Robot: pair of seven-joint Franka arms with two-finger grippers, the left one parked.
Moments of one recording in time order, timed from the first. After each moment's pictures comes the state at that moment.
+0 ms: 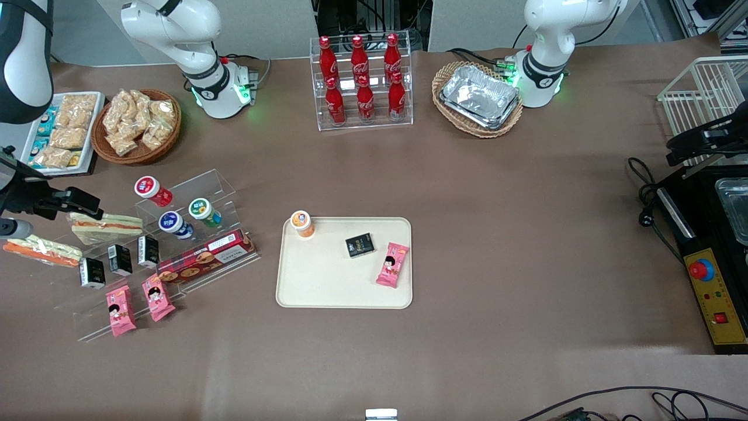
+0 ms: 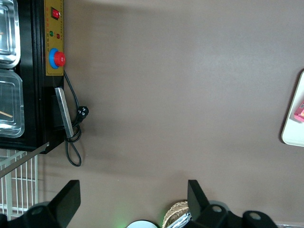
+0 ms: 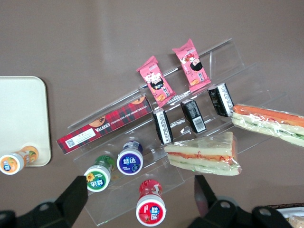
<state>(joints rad) -0.05 0.03 -0.06 -1.69 -0.01 1.73 -0.05</state>
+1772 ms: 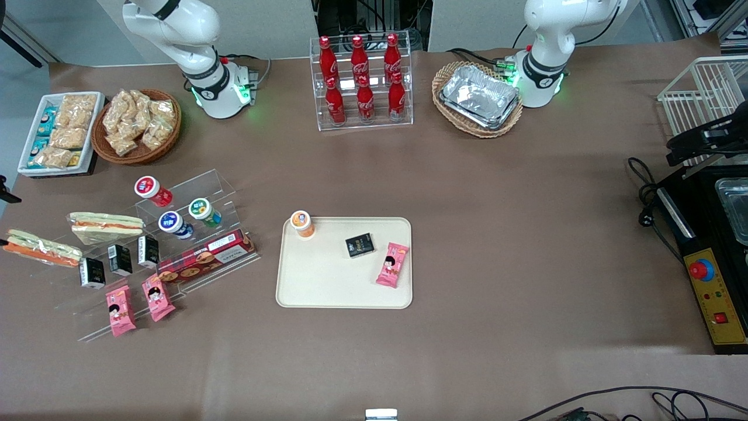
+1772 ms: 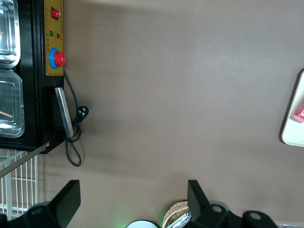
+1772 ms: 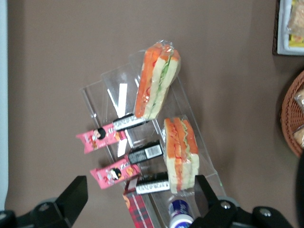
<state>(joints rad) -0.23 0.12 -0.13 -1.67 -0.01 1.84 1.19</state>
